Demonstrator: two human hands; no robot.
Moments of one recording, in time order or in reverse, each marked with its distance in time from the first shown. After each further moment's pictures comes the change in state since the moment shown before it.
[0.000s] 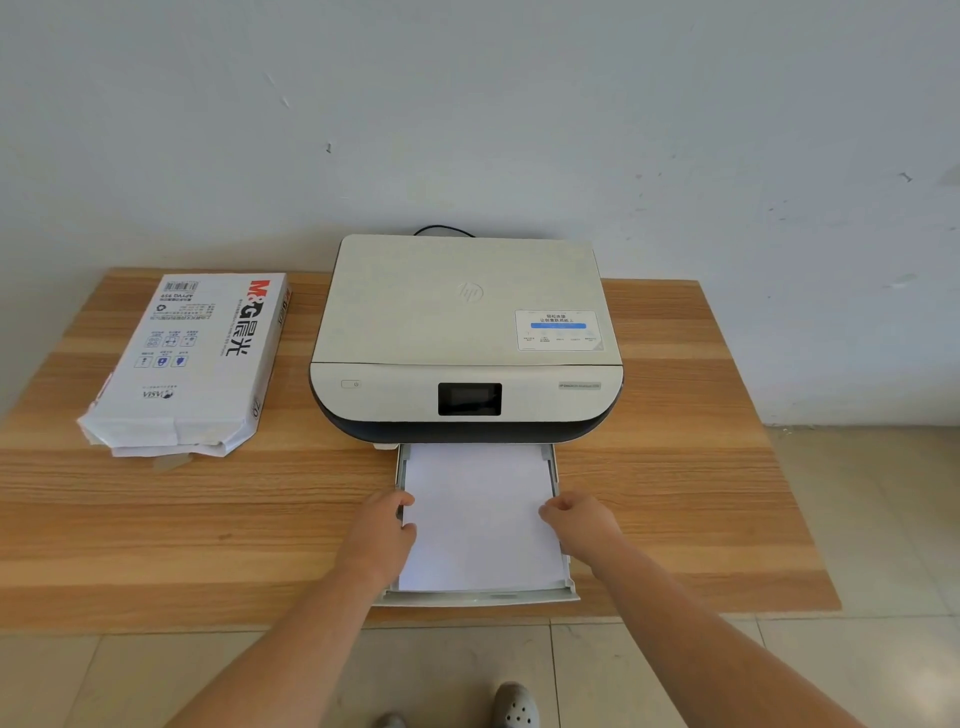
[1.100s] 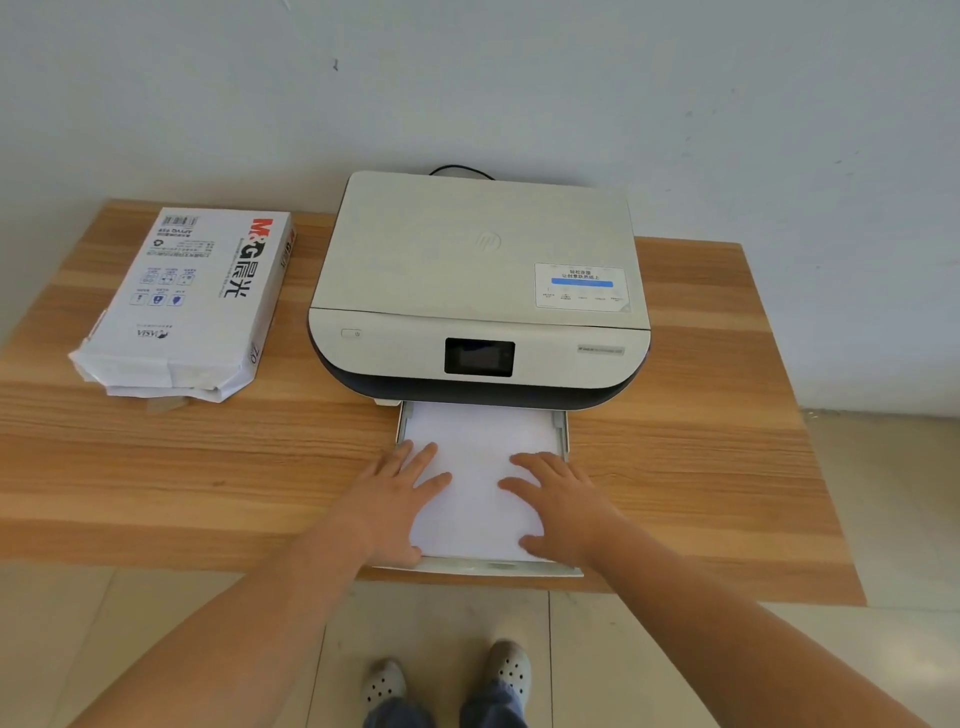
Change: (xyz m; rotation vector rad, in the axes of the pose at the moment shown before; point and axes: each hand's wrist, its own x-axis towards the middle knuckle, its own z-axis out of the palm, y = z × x) left_hand 0.005 -0.006 0.003 0.983 -0.390 0.410; right_hand 0.018 0.017 0.015 -0.991 -0.088 -0.831
